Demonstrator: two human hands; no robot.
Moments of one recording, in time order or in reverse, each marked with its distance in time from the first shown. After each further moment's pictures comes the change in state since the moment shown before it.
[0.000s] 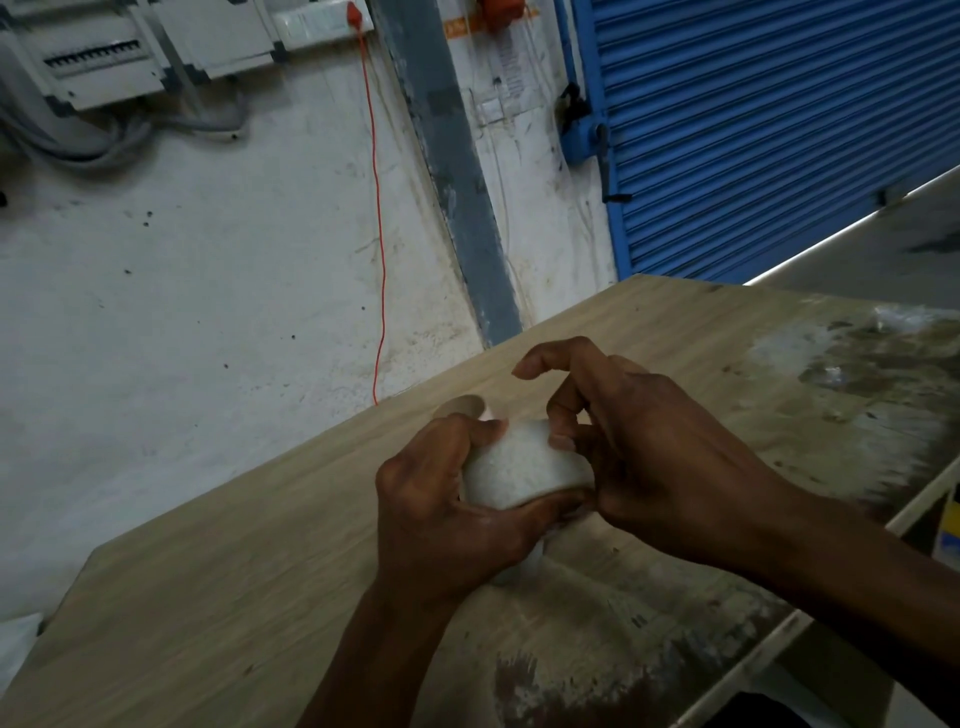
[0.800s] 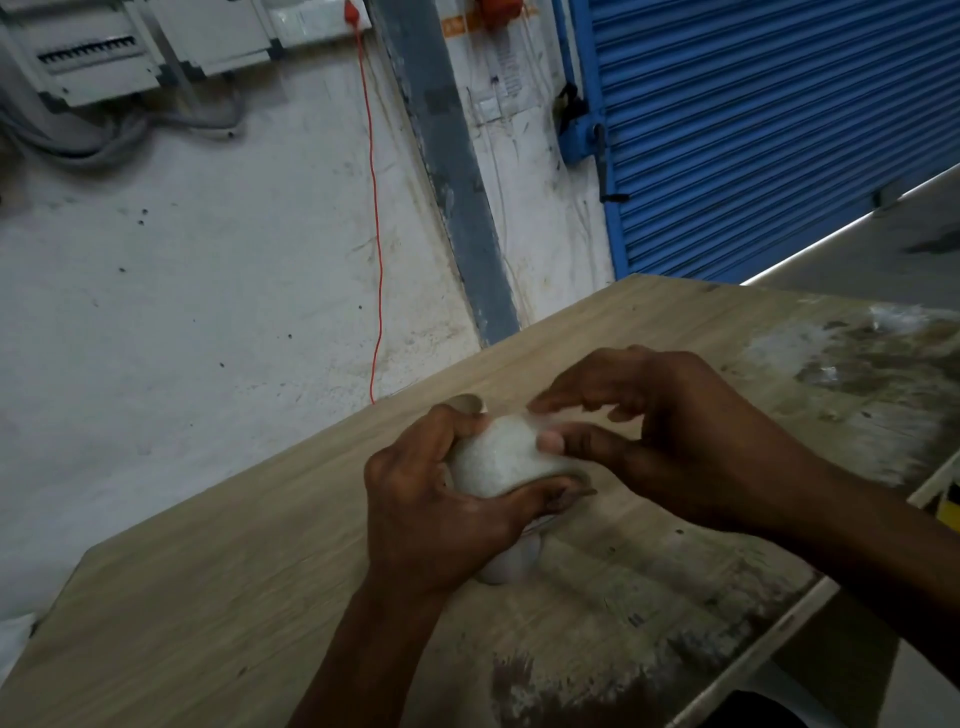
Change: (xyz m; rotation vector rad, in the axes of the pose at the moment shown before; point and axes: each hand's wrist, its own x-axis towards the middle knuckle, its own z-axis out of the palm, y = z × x) left_hand 0.003 -0.002 0.000 -0.036 0.031 -0.073; right_hand 0.002 0.023 -0.008 0.112 0.075 -0.003
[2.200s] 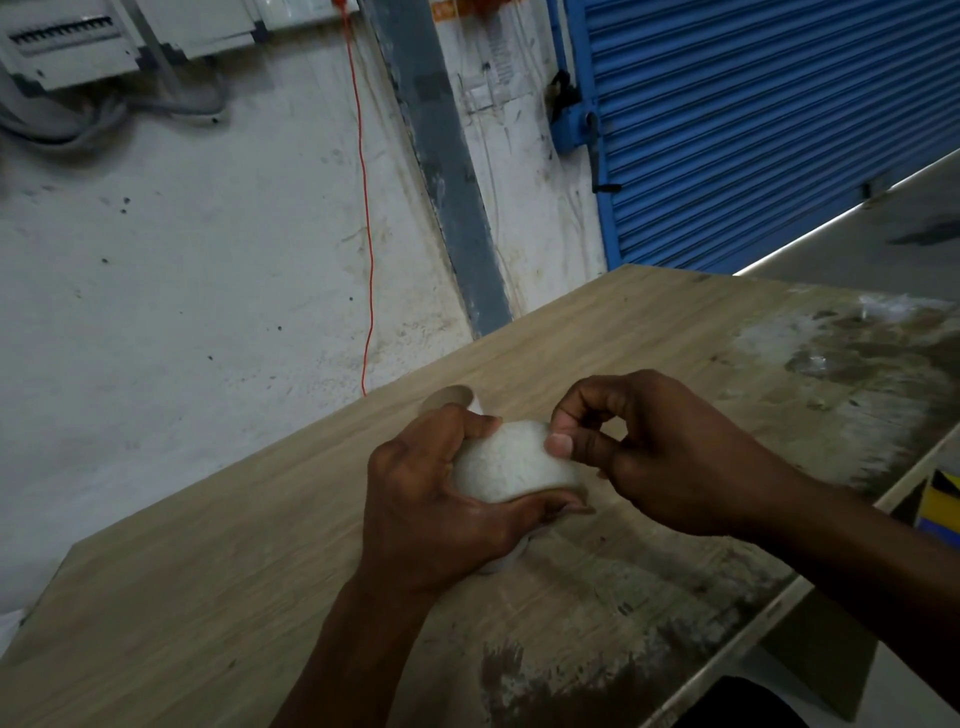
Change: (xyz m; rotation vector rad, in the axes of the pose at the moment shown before) left_hand -0.003 -0.003 0.001 0.051 -0.101 0.044; right_hand -0.008 0.012 0.014 0.134 -0.096 0.211
